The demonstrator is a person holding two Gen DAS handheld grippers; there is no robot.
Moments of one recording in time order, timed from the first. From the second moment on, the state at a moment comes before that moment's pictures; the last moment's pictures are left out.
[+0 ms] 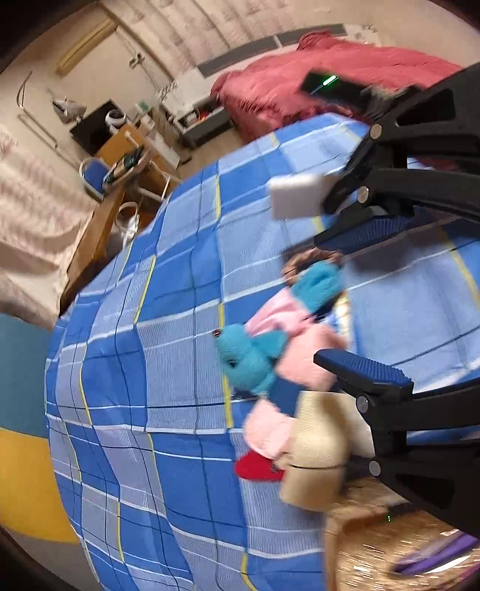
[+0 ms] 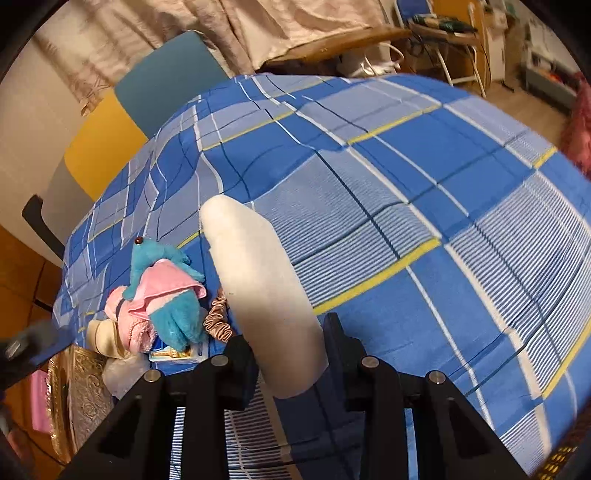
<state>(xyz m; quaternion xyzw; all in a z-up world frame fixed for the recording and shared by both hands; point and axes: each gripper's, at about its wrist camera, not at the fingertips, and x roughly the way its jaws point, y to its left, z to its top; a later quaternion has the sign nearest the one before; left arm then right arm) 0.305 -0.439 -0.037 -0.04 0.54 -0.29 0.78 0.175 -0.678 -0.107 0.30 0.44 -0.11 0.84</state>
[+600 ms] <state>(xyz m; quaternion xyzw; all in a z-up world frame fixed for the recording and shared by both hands) 0.356 -0.511 -0.103 0.07 0.57 -0.22 0.78 0.181 -0.666 -0.100 0.29 0.43 -0.09 0.85</state>
